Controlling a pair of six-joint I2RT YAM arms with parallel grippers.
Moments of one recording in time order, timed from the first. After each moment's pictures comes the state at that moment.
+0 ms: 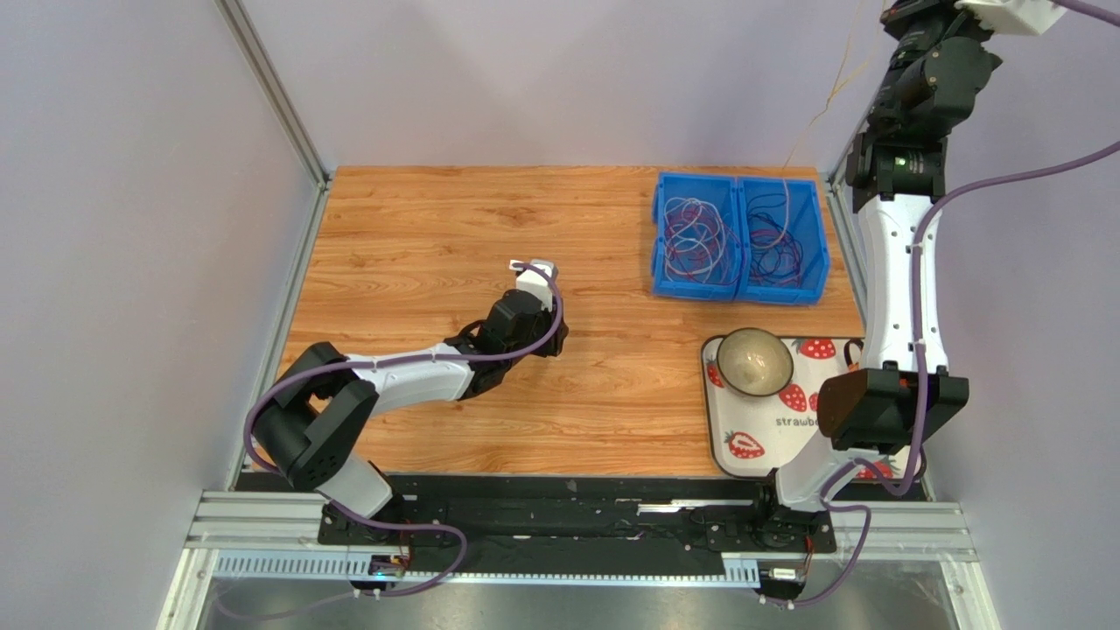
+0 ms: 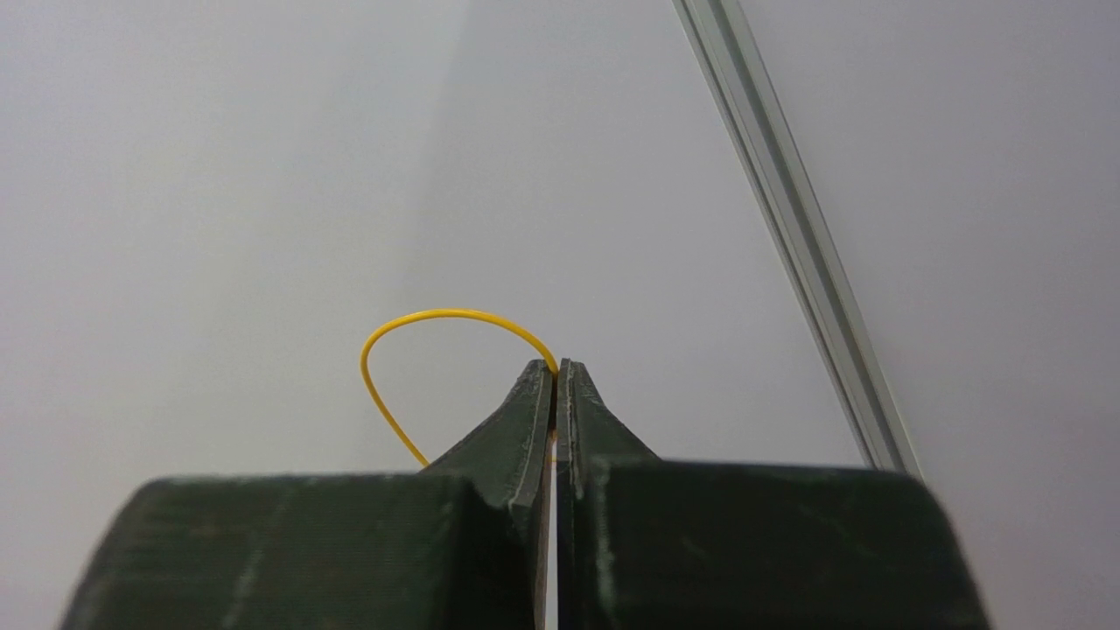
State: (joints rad) left arm -0.77 1.55 0.74 0.30 -0.19 -0.39; right arm -0.11 1.68 2.04 0.25 0.31 0.39
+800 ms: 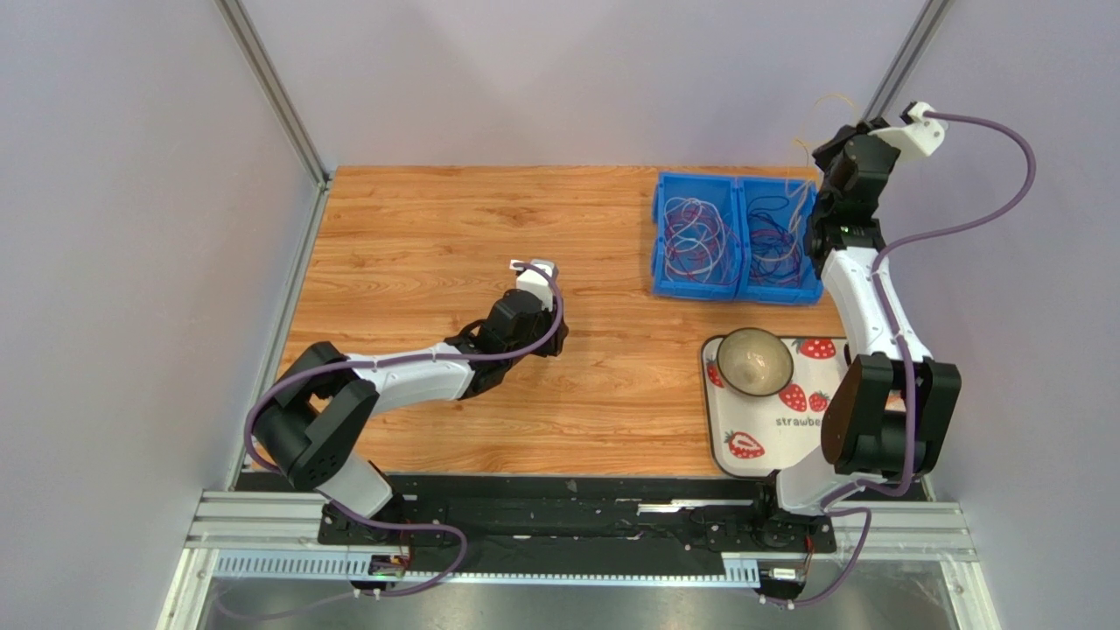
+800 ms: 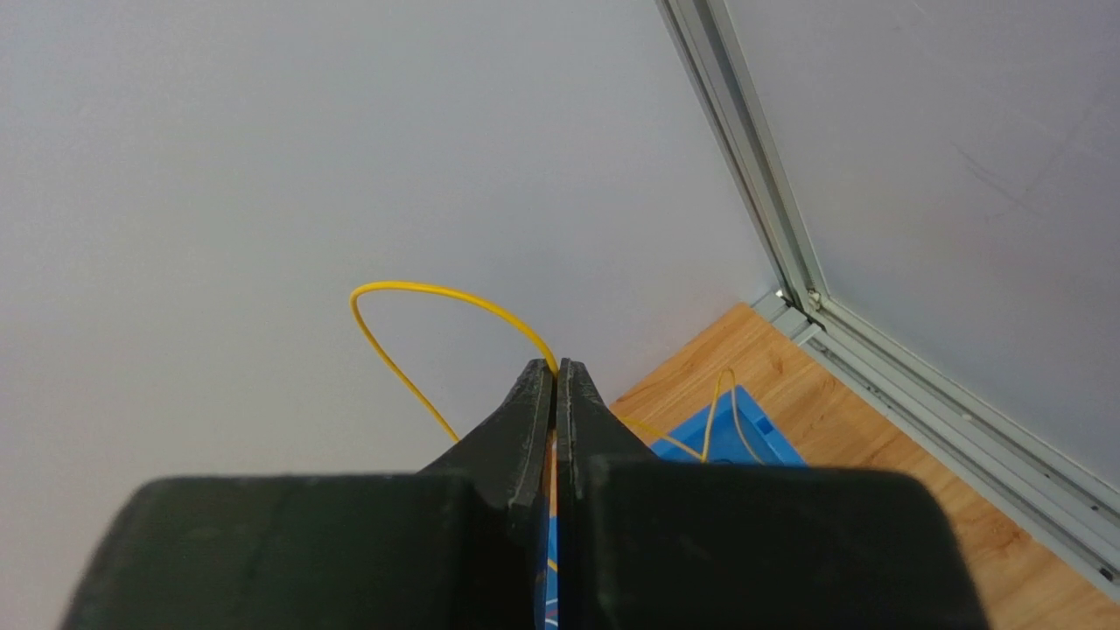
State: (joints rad) left arm -0.77 1.55 0.75 0.30 -0.19 -0.39; right arm -0.12 1.57 1.34 0.31 0.37 0.53
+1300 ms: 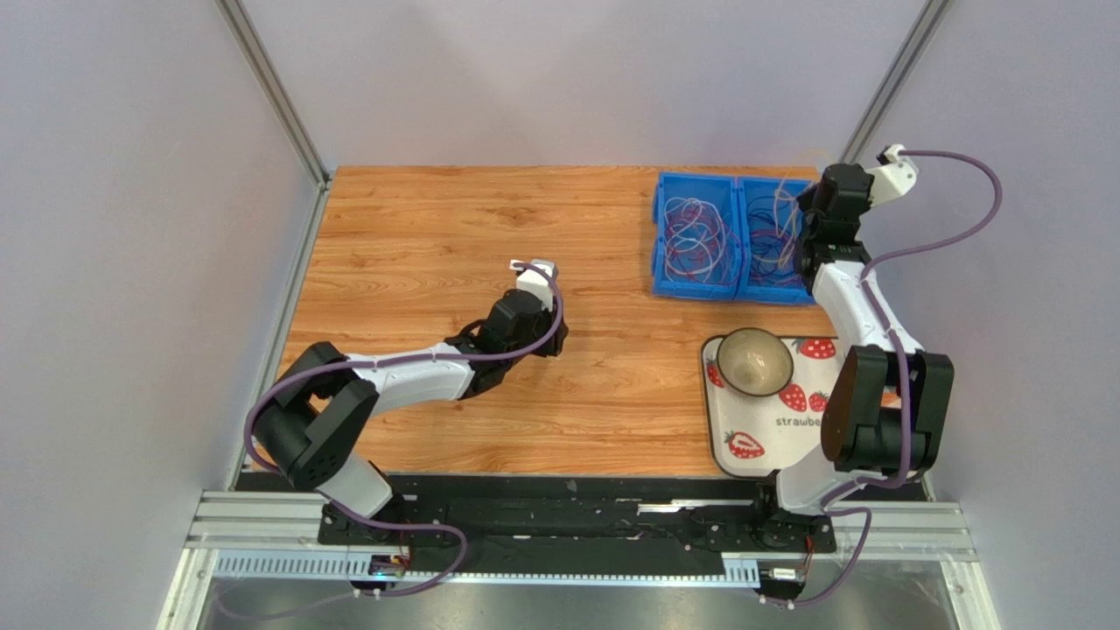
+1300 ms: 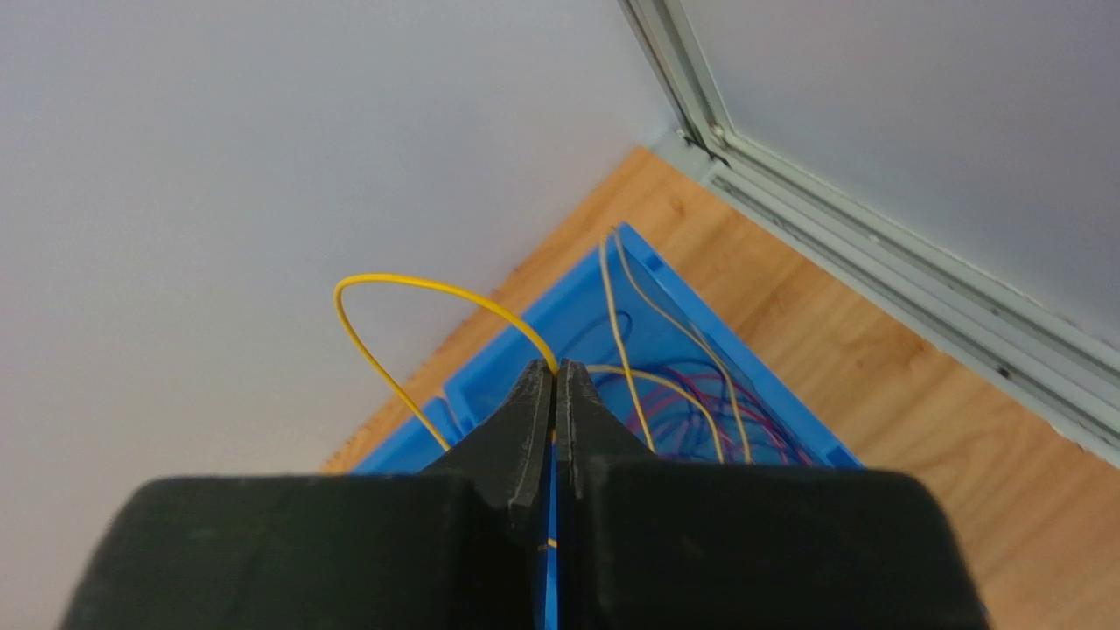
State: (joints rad) left arm -0.77 1.55 0.75 0.30 -0.19 -0.39; right arm -0.12 1.55 1.17 0.24 0.40 0.62
